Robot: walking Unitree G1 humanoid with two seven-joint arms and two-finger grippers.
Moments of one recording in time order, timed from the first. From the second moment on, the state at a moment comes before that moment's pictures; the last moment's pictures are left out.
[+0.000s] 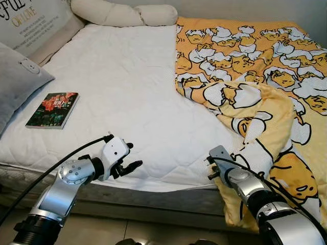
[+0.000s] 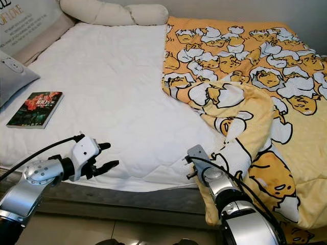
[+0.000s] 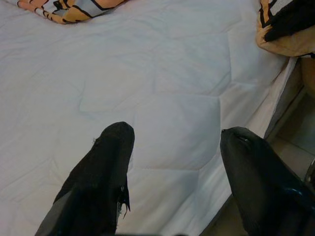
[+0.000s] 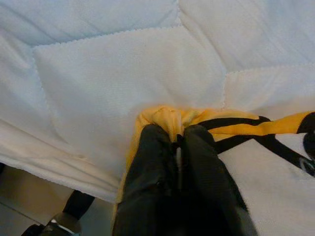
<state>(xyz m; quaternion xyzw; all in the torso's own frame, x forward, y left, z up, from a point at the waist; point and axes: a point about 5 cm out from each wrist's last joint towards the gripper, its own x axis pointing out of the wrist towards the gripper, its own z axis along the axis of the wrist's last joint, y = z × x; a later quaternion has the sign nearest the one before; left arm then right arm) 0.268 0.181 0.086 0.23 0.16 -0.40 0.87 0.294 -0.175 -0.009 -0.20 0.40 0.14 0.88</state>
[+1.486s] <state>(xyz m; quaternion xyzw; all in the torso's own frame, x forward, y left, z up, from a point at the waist) 0.260 0.168 0.083 0.24 0.16 -0.45 0.84 0.202 -0.137 0.072 -0.10 0.32 0.63 0.70</state>
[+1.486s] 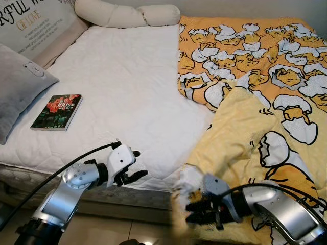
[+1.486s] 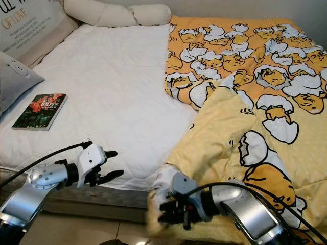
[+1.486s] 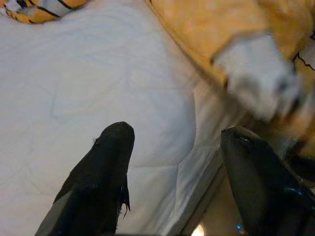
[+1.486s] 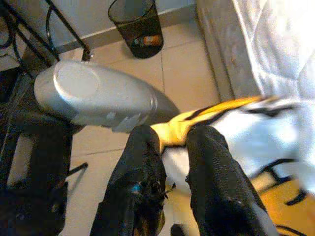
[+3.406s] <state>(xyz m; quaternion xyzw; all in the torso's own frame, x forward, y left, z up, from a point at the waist) 0.220 0.171 0.107 0.23 0.17 -0.45 0.84 0.327 -0.130 0.023 -0.19 0.37 0.20 0.89</state>
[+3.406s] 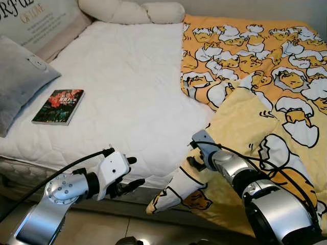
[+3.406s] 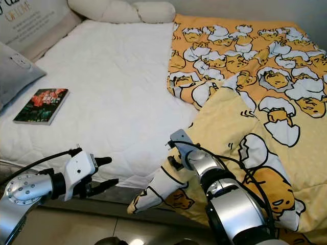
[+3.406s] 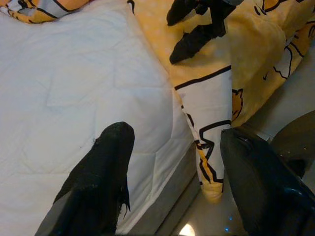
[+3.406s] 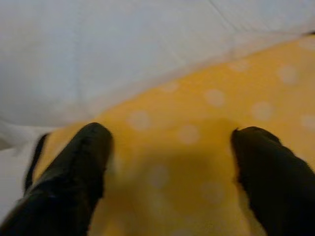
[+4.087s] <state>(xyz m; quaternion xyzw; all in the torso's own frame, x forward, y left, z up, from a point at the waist) 0.212 0.170 0.119 0.23 0.18 -0.46 0.84 0.315 -0.143 0.009 -0.17 0.39 0.16 0.89</state>
